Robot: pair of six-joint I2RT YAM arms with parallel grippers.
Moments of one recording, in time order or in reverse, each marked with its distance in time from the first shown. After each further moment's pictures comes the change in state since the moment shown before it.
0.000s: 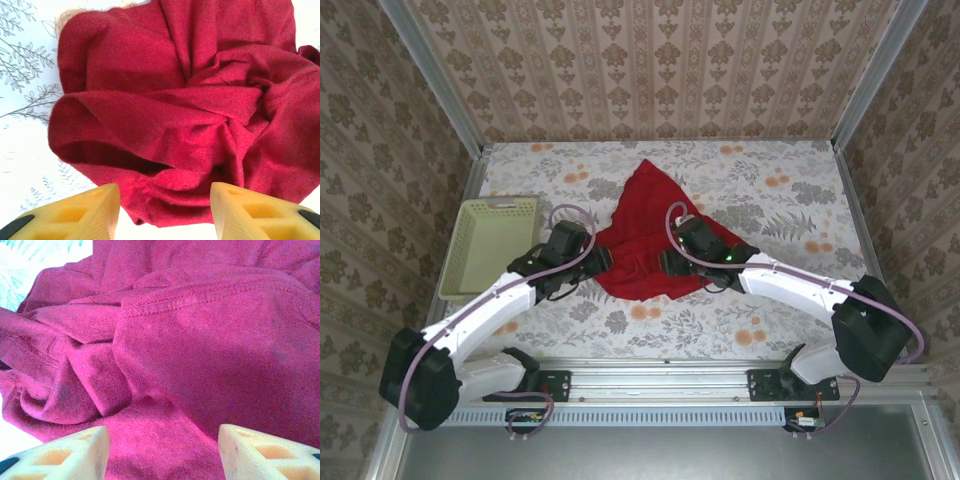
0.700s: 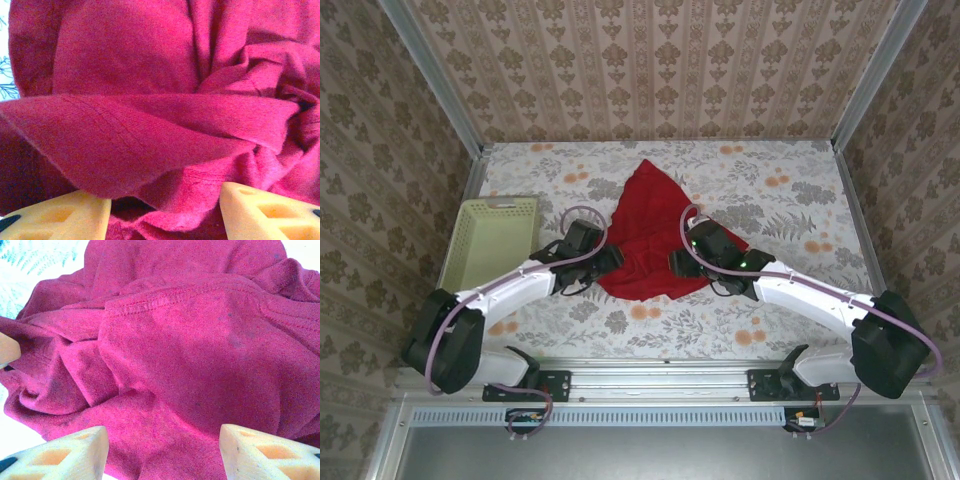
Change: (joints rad) left arm -0.006 0.210 -0.004 0.149 0.054 -0.135; right arm -0.020 -0.101 -0.063 0.002 0.023 0.001
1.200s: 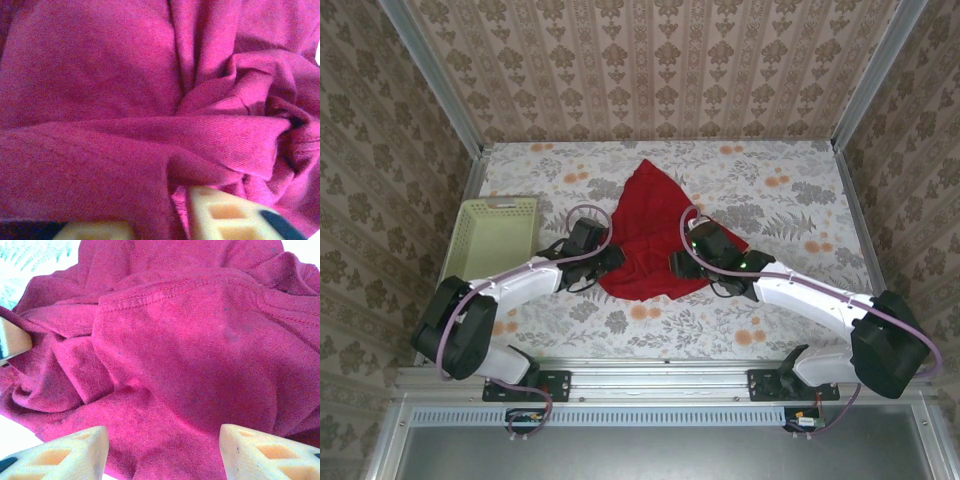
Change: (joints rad) left arm 0.000 0.077 0.013 0.112 0.029 -0.016; right arm -0.008 0.000 -0.011 -0.002 0.002 0.002
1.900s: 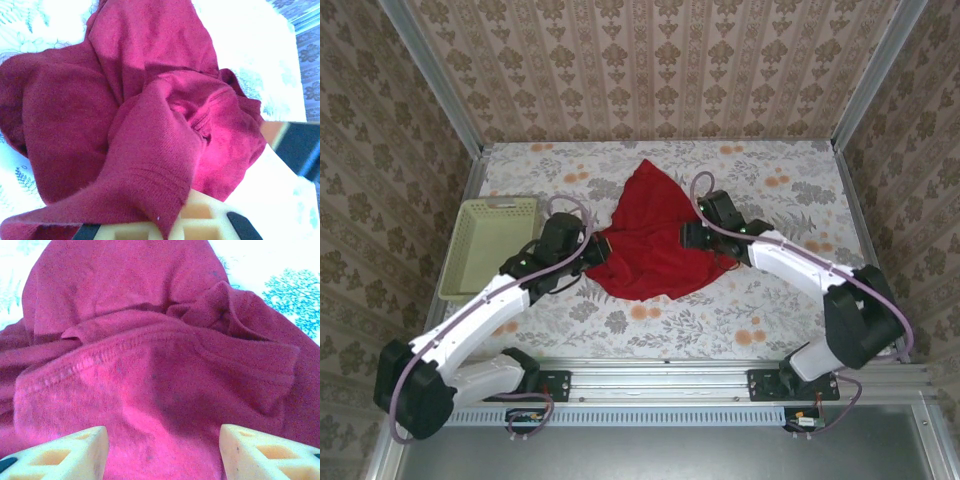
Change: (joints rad) left arm -0.012 -0.382 0.042 -0.216 -0.021 0.161; right arm -0.200 0.218 0.209 -0.061 -0.105 0.028
